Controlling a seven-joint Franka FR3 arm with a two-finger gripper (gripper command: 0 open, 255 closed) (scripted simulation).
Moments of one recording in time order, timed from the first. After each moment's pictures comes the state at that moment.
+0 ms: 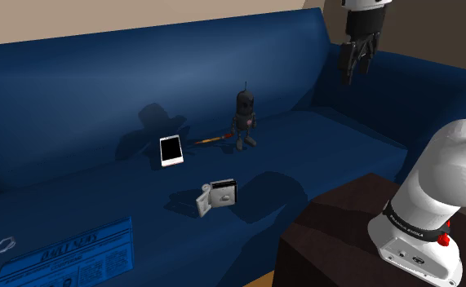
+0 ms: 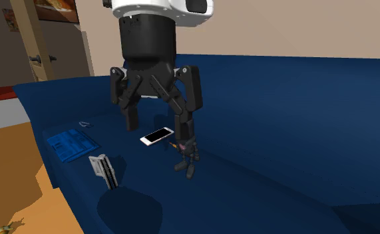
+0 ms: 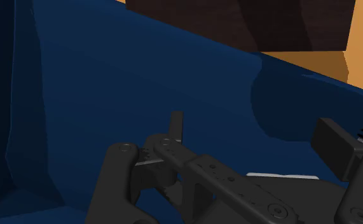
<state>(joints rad) 0.00 -0.83 -0.05 -2.35 -0.10 1.42 0.02</state>
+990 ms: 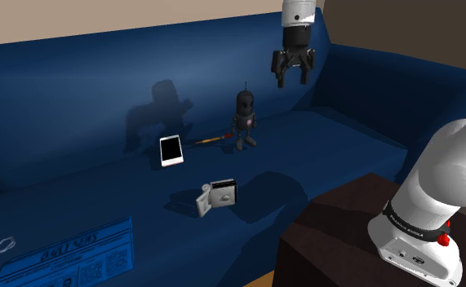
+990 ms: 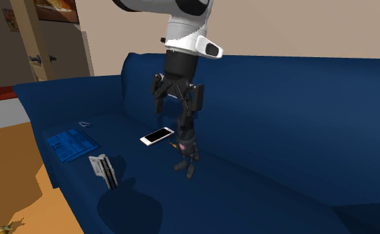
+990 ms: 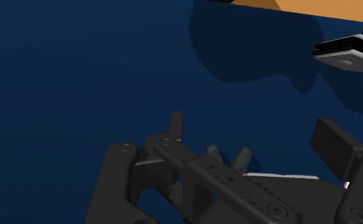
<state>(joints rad) 0.01 -0.32 -0.06 -2.08 0.14 1.59 0.21</state>
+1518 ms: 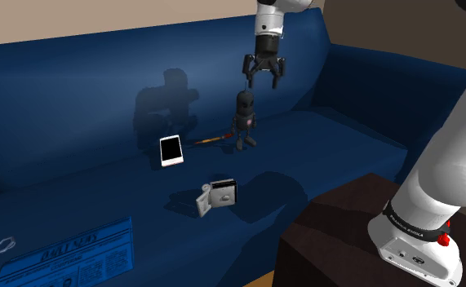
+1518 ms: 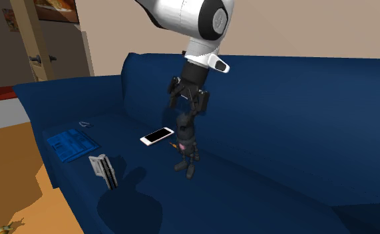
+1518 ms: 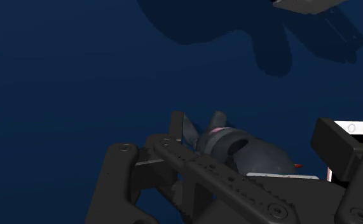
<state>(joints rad) 0.01 0.01 -0.08 -1.81 0.29 1.62 0.29</state>
